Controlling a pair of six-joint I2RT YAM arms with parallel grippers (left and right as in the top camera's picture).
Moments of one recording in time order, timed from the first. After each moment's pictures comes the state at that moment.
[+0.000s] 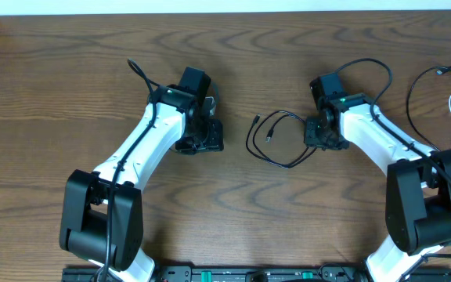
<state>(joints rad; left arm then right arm) -0.33 1.76 1.27 -0.97 0.26 -0.34 0.27 1.84 1.16 -0.74 0.06 0.44</state>
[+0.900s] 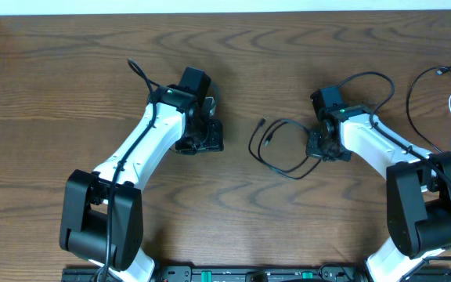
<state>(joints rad) -0.33 1.76 1.27 -0.97 0.26 -0.34 0.27 1.82 1.05 -0.71 0.08 0.52</state>
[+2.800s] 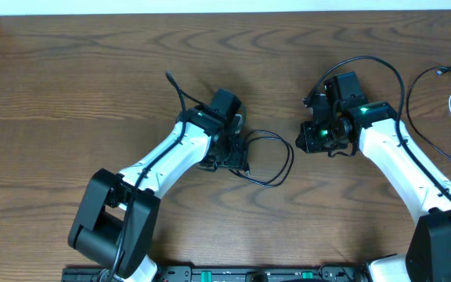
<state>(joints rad) -0.51 1.76 1.13 -0.78 0.26 -0.35 0.26 1.60 1.12 -0.80 -0.32 0.17</state>
